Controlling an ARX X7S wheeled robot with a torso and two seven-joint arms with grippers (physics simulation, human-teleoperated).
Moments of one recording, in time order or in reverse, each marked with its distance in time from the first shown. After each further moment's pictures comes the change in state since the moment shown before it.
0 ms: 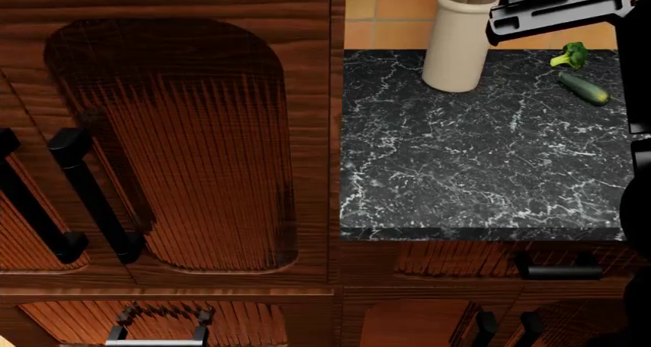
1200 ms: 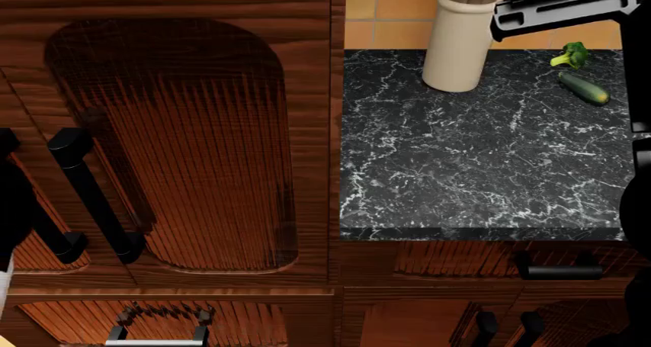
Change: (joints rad) left arm -0.059 0.262 -0.003 0.022 -0.730 -0.213 -0.428; right arm 0.002 0.004 -0.003 0.000 0.005 0.004 0.031
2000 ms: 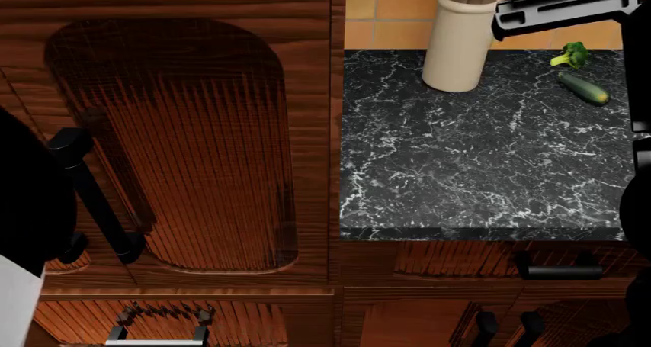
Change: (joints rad) left arm 0.007 0.093 0.248 -0.383 0.223 0.175 0.114; right arm 0.005 0.002 0.001 -0.002 0.011 0.017 0.015
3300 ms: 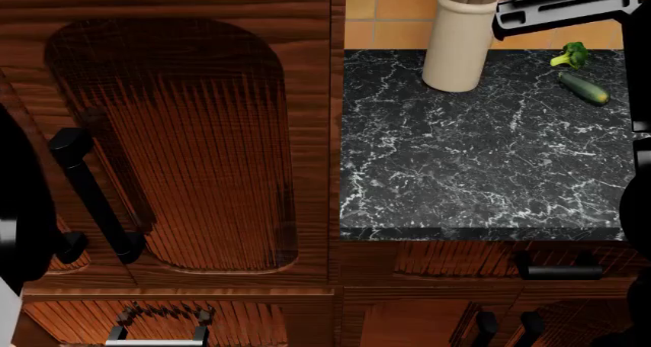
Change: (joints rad) left arm 0.076 -0.084 0.149 -0.215 0.288 0.282 0.087; right arm 0.001 0.011 -0.005 0.002 0.014 -0.006 0.018
